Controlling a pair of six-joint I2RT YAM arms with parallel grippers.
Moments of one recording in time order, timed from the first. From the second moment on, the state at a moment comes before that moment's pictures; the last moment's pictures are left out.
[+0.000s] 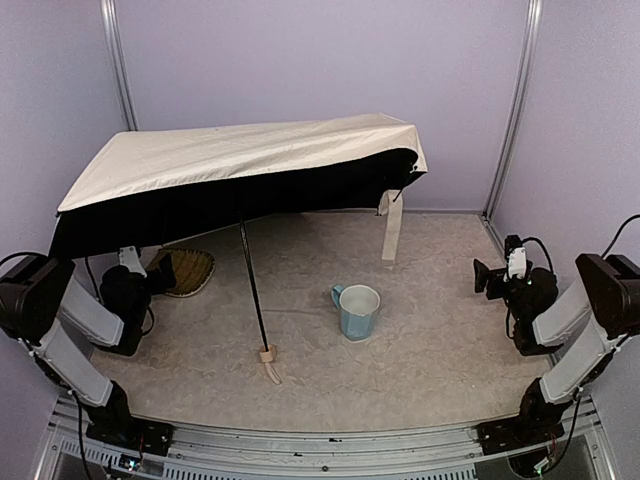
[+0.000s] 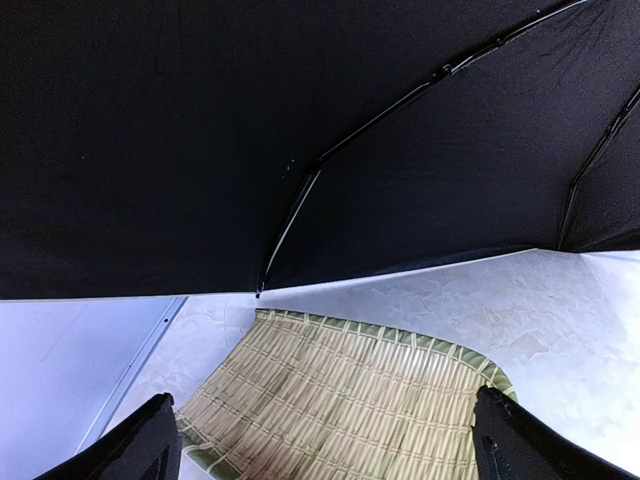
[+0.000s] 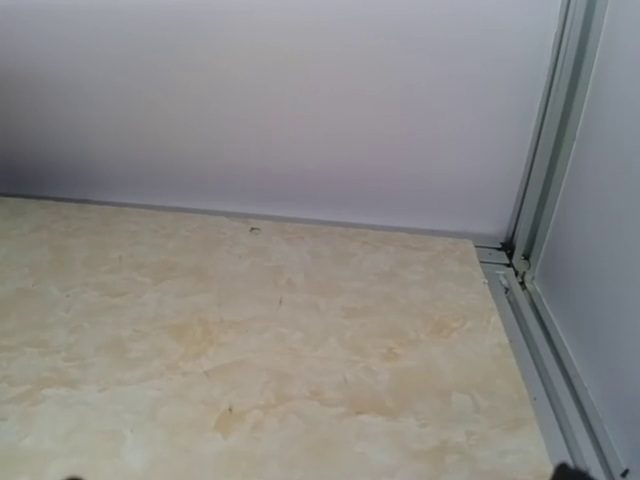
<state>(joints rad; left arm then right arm) -0.04 1.56 0.23 1.27 -0.21 -0.06 -0.05 1.58 0.22 1.33 -0.12 -0.09</state>
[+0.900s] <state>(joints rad) -0.54 1.09 0.37 0.69 -0.36 -0.03 -0.03 1.26 0.46 0.85 -0.39 0.03</state>
